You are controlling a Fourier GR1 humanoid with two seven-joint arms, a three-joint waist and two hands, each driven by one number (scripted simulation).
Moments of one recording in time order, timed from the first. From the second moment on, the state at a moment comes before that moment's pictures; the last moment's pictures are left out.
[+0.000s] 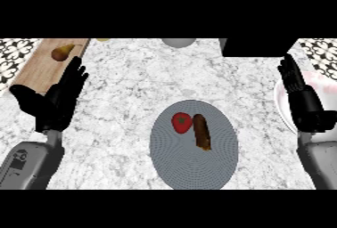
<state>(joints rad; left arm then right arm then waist) -0.30 0.35 -0.12 -1.47 0.28 0.23 0.16 -0.29 -0.41 0.08 -1.35 -0.14 -0.16 -0.22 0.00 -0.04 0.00</state>
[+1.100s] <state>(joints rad) -0.20 0.27 -0.34 -1.53 0.18 0.04 0.03 -0.65 -0.22 0.47 -1.07 0.29 -0.15 0.04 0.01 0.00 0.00</state>
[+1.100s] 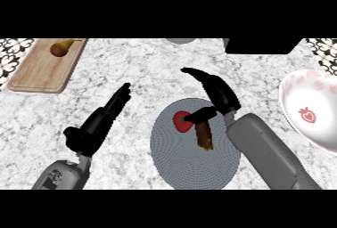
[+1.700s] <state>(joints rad) -0.17 0.27 -0.34 -1.54 0.17 0.03 0.01 -0.94 -0.22 0.58 -1.00 0.24 0.50 0.55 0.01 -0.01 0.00</state>
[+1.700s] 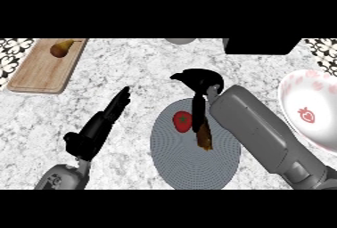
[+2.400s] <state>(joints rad) -0.15 0.24 -0.30 -1.57 0.14 -0.01 0.05 -0.90 -0.07 0.52 -1.09 0.25 0.65 0.83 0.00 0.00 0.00</state>
